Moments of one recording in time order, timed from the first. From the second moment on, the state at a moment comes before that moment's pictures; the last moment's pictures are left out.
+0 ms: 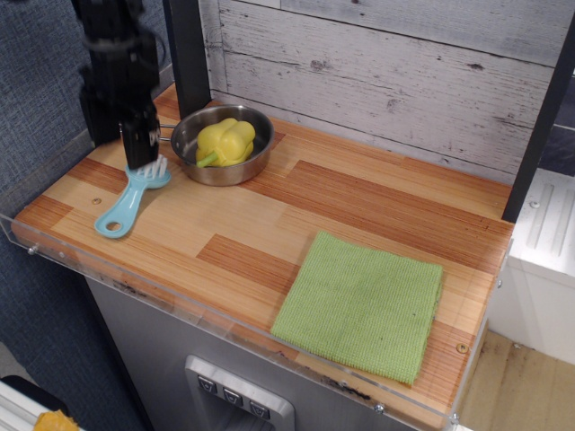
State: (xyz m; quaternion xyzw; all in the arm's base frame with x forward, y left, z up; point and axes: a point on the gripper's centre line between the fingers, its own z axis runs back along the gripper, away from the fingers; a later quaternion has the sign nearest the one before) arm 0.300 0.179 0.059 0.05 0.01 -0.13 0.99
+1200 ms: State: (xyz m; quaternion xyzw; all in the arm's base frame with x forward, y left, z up) arm 0.322 0.015 0.156 0.00 -0.06 -0.07 1.00
